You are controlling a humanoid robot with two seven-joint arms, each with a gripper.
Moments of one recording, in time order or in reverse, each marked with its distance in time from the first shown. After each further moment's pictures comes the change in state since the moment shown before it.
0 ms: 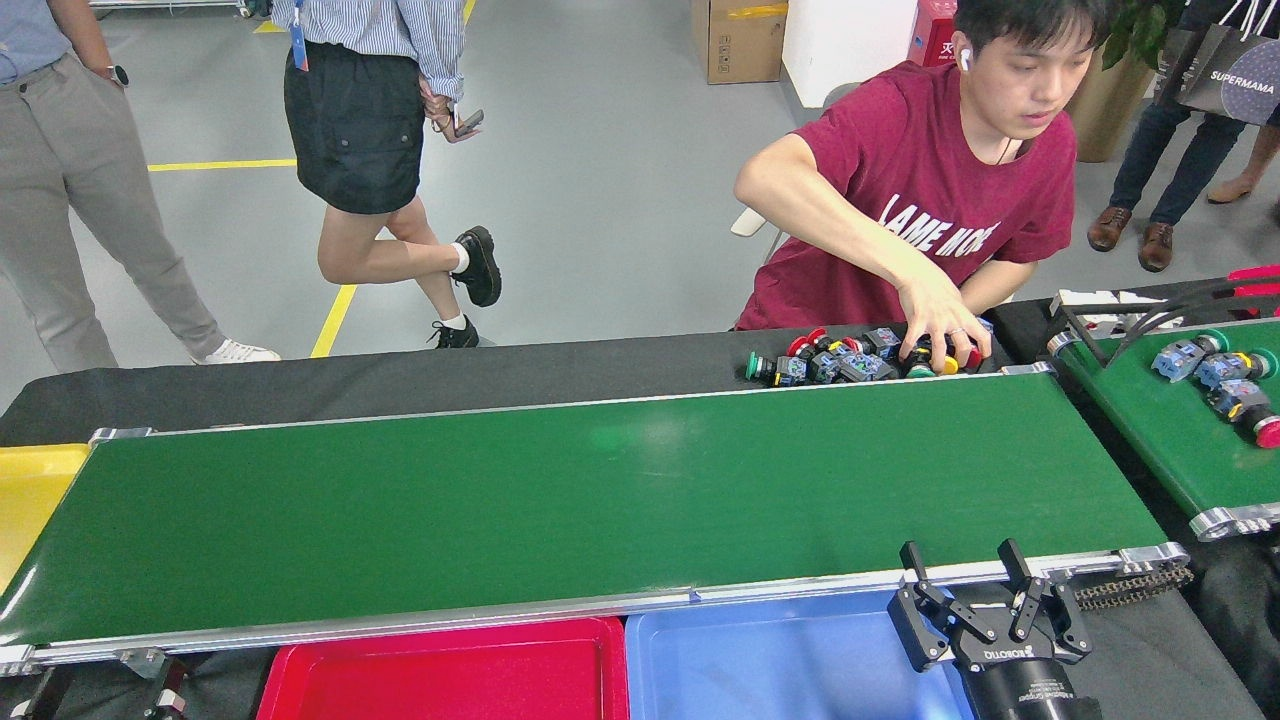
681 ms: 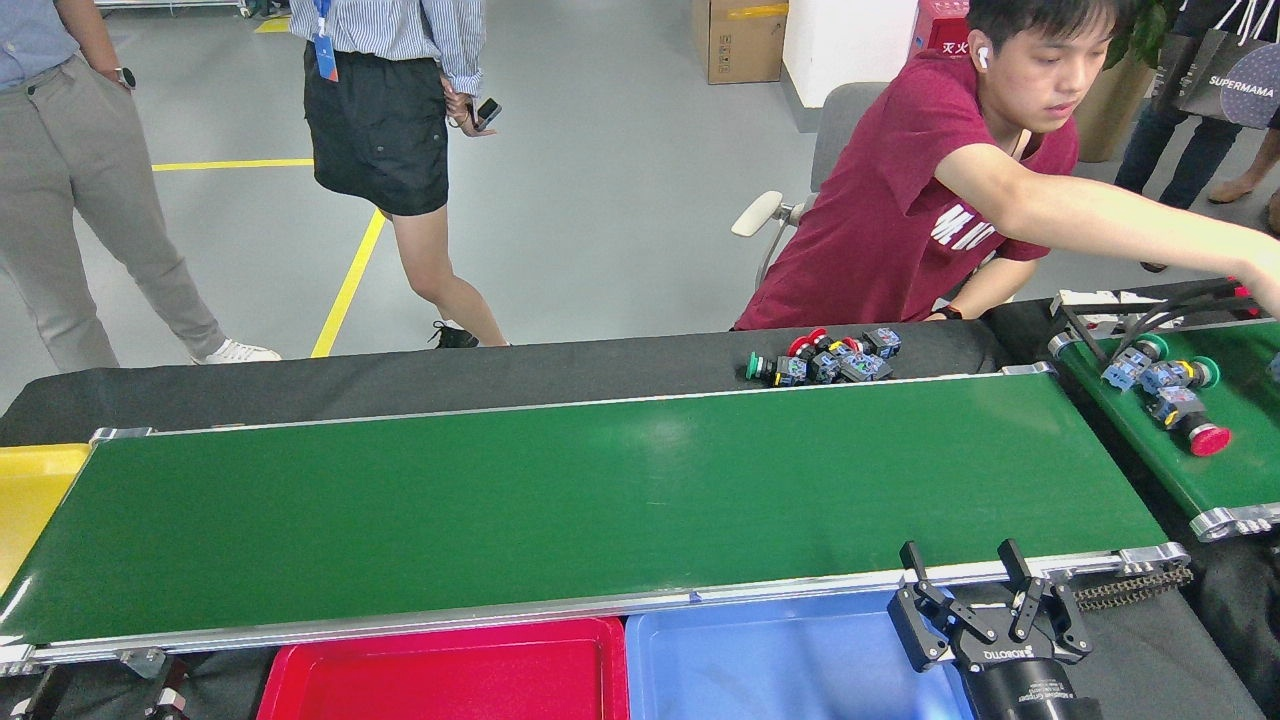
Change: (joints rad) left arm 0.000 0.000 -0.001 -0.011 0.000 -0.001 0.000; right arm 0.000 0.000 0.000 0.000 0.000 0.000 -0.003
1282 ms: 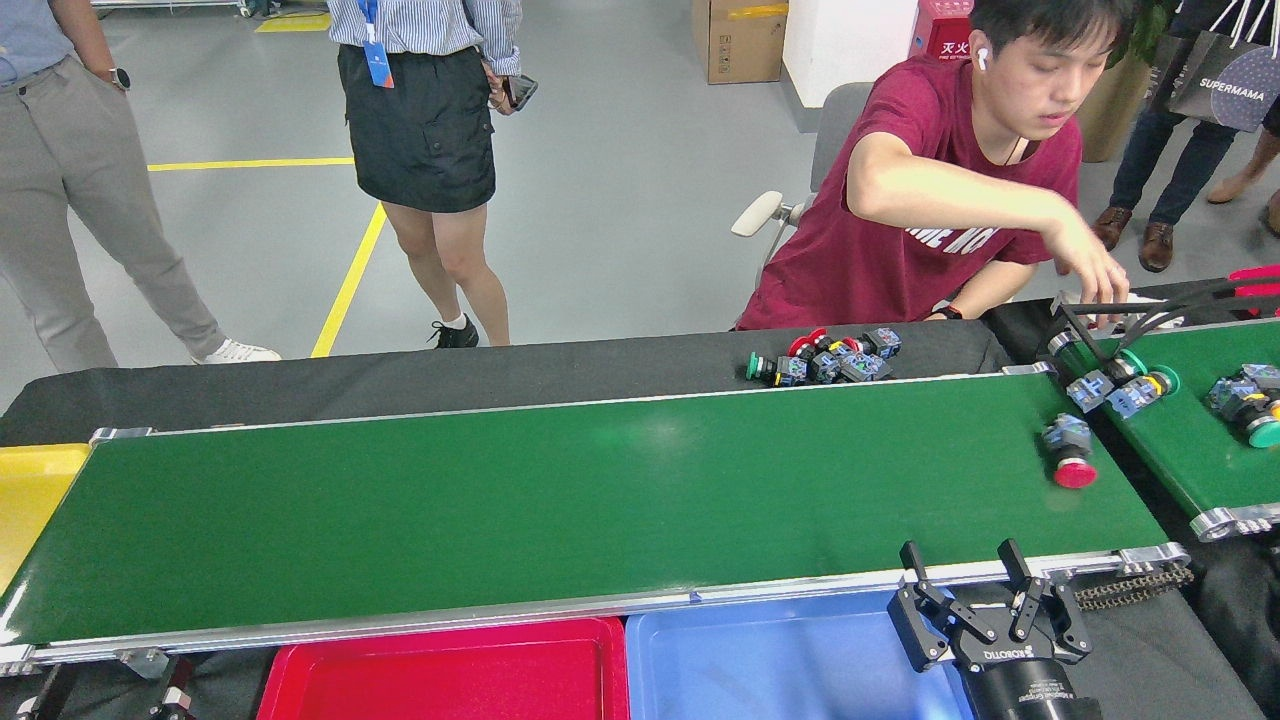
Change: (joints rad) left arm 0.000 -0.008 -0.005 0.000 0.000 0.000 -0.003; right arm 0.000 0.000 0.000 0.002 0.000 -0.002 -0.003
